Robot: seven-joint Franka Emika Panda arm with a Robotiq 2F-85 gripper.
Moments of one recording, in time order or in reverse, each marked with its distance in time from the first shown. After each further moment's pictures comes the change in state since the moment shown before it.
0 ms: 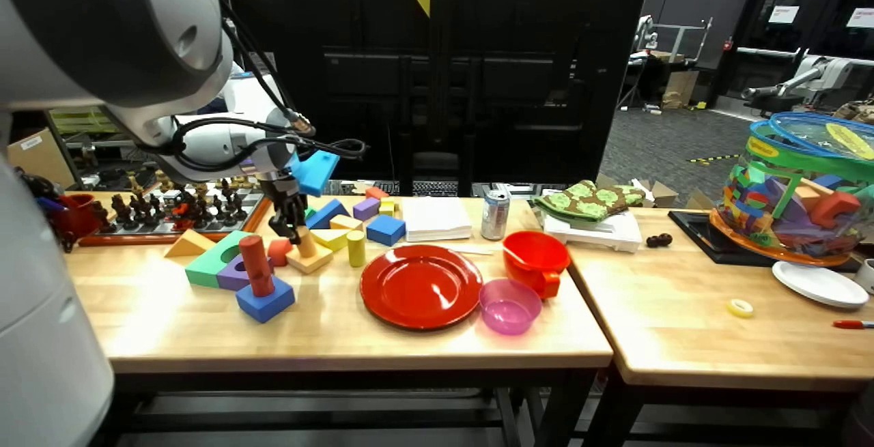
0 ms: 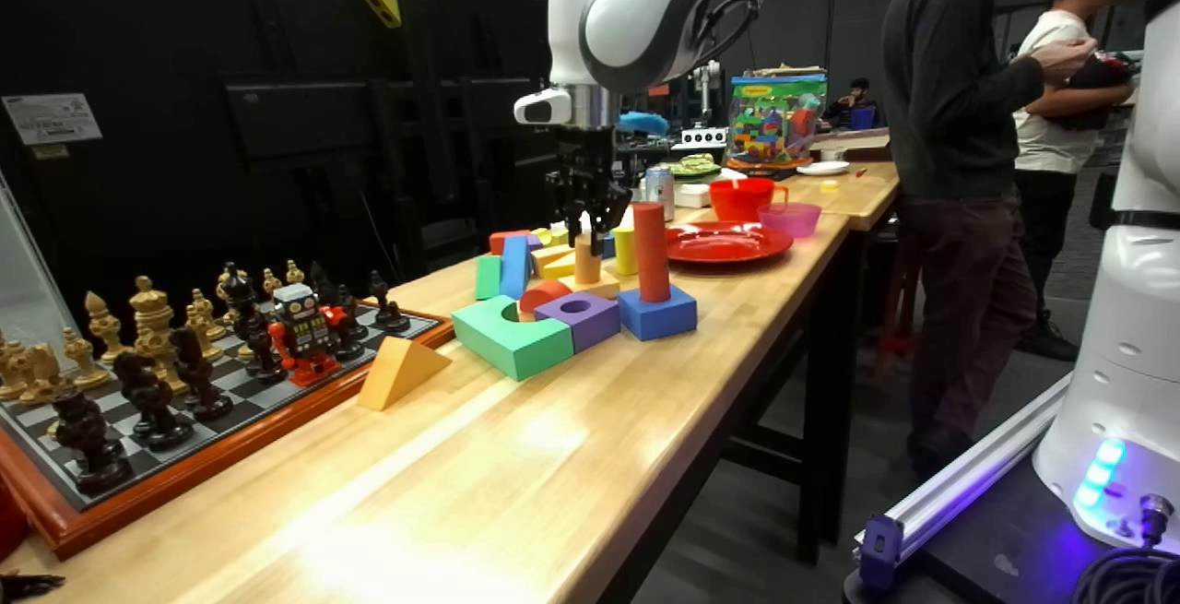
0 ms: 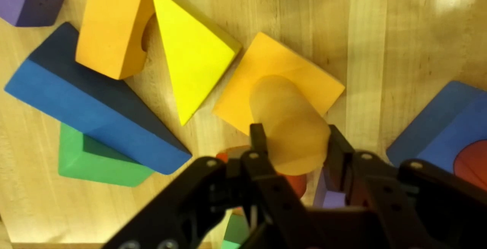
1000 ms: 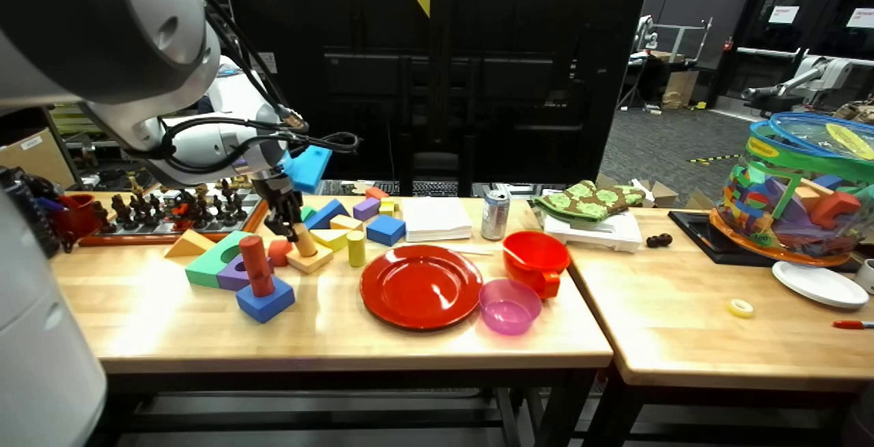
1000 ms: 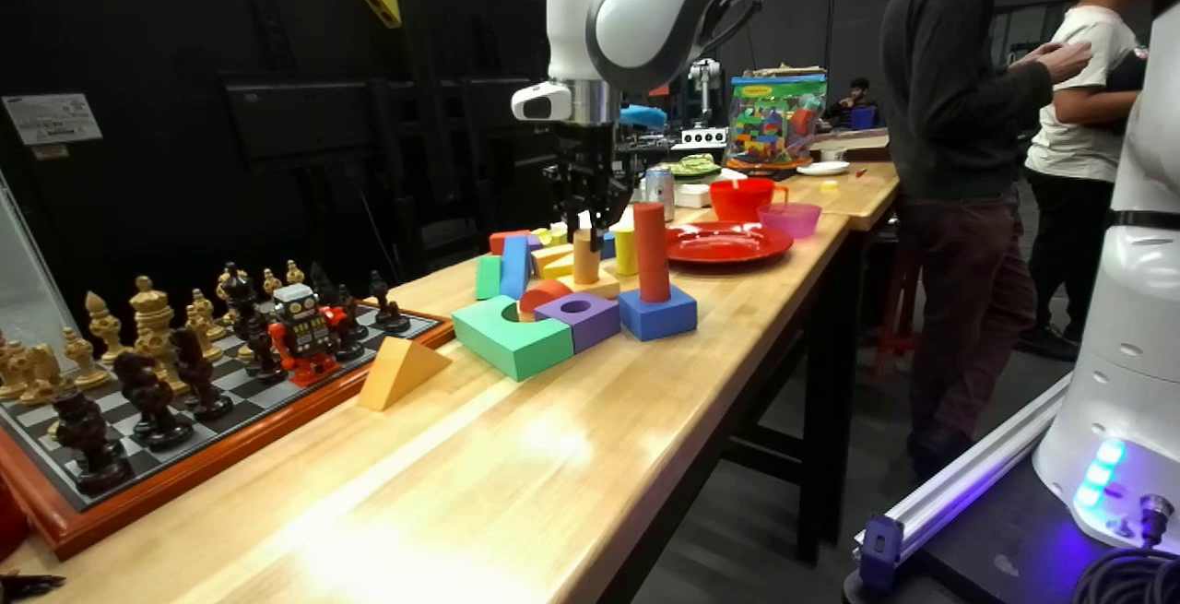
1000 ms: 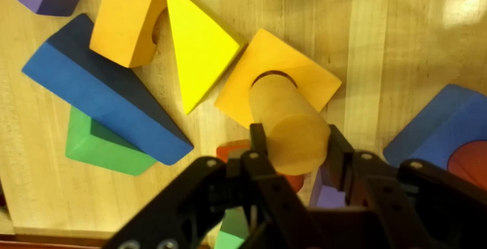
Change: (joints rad) arm 0.018 -0.033 0.002 -0.028 -0.065 0.022 0.029
